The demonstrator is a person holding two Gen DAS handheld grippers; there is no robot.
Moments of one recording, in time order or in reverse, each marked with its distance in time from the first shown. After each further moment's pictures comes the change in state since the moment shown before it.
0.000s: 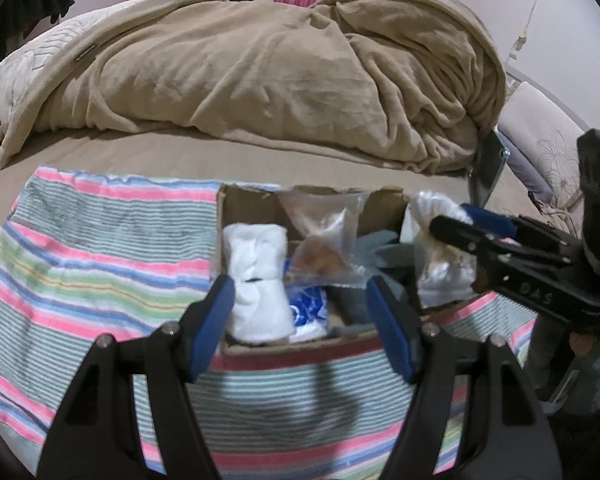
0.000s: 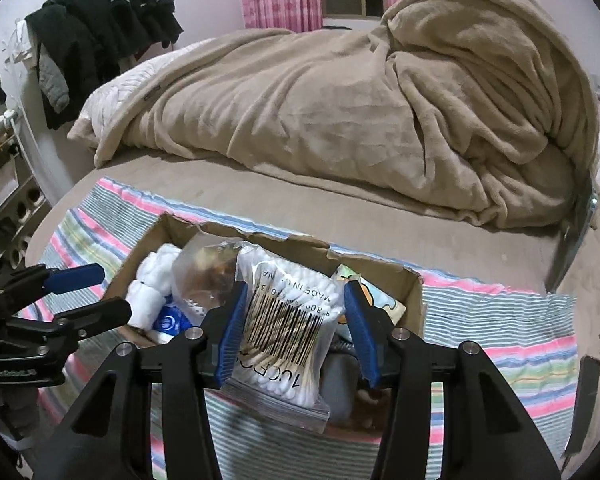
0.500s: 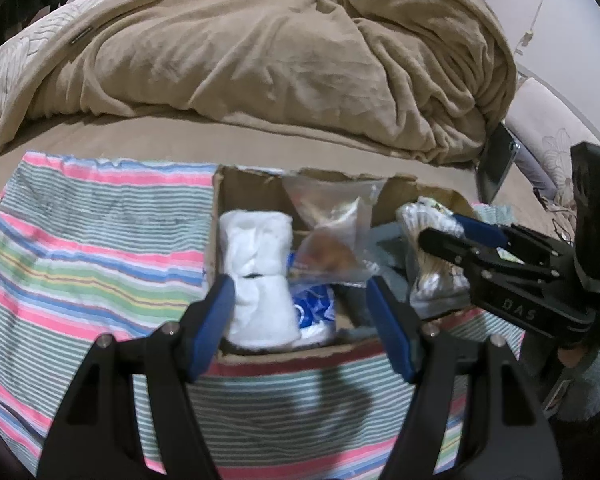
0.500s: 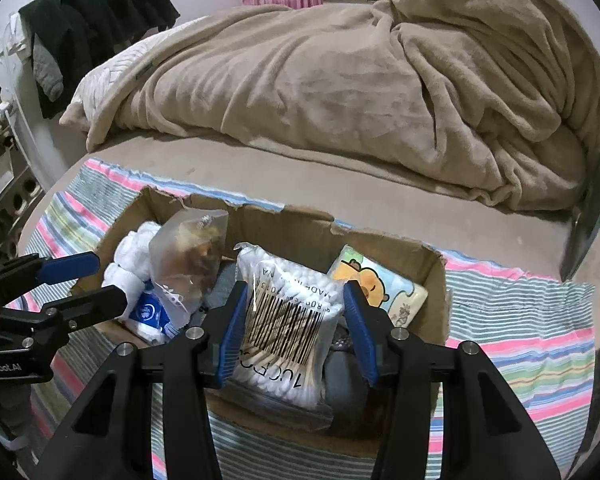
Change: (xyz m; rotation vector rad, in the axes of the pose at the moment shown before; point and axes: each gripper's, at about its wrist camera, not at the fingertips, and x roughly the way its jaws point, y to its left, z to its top) left arm 0.024 0.004 -0.004 -0.014 0.039 0.005; right arm 0.031 -0.002 -0.013 0.001 0.053 0.000
